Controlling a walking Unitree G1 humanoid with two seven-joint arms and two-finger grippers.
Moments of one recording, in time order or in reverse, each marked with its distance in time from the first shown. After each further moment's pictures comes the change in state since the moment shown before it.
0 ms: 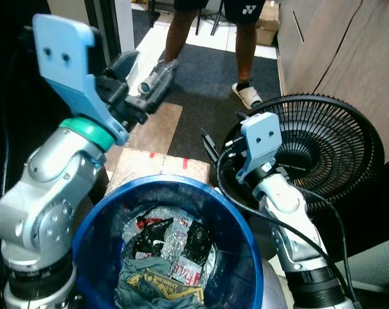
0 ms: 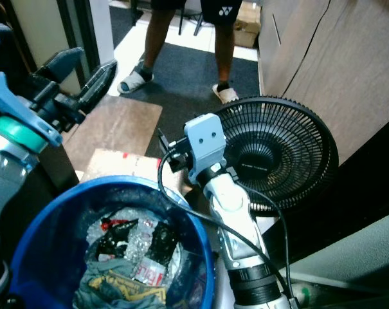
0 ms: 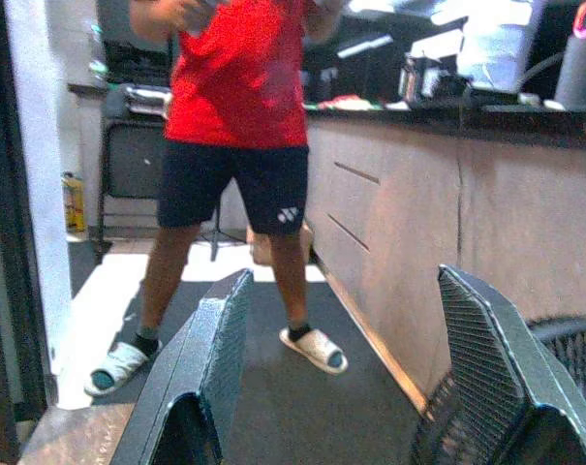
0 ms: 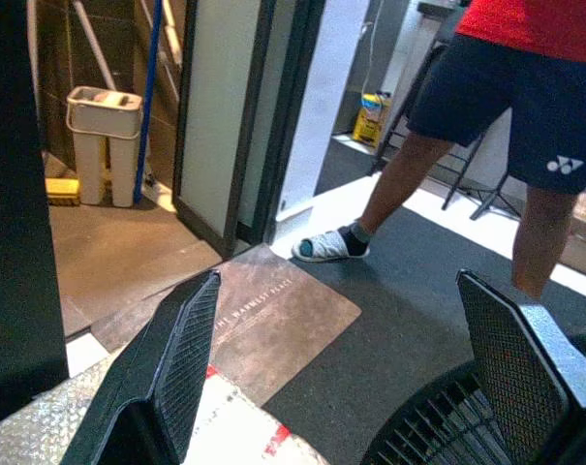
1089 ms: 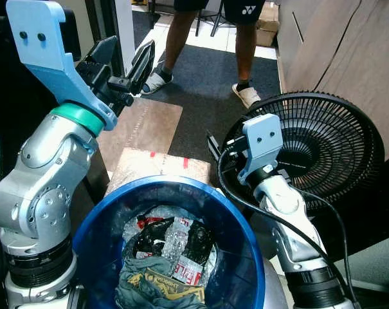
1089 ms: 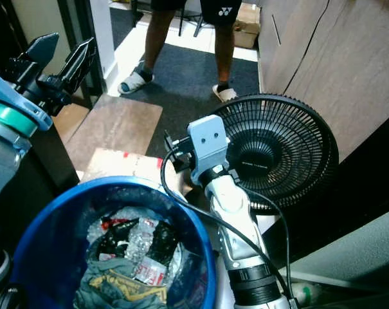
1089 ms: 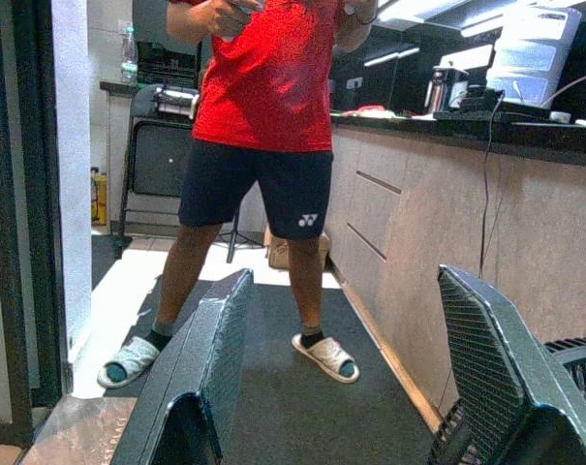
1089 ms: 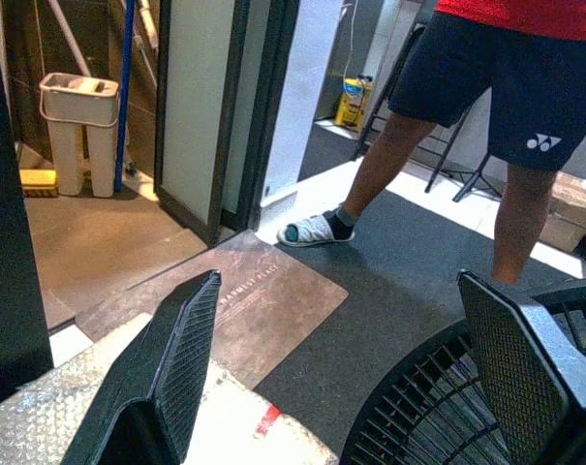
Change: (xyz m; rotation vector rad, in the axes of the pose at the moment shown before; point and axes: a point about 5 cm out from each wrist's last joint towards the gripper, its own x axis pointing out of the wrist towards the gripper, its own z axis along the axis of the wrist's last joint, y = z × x) left arm 0.003 0.003 -0.005 -0.033 0.009 0.035; right arm -0.001 -0.002 -0.006 0.000 0.033 -0.038
